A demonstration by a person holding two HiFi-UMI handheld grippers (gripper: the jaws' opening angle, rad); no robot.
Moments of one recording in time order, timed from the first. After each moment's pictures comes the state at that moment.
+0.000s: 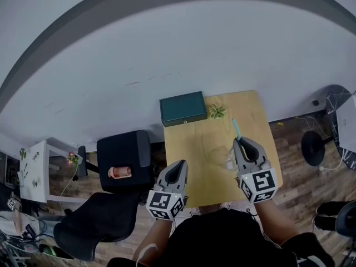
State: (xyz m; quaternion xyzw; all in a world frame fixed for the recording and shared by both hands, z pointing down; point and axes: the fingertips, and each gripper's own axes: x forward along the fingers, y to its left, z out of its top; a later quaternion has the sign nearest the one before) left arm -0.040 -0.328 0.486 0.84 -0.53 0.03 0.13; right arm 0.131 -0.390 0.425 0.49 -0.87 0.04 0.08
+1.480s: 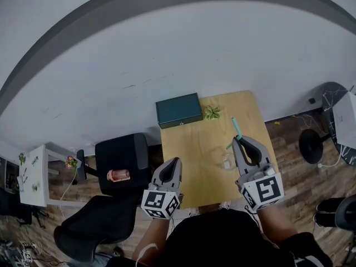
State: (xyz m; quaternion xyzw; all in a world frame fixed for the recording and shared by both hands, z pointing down) left arm -0.045 -0.333 0.469 0.84 -0.54 0.02 0.11; right arm 0.130 -0.365 0.356 0.48 -0.88 -0.03 0.03
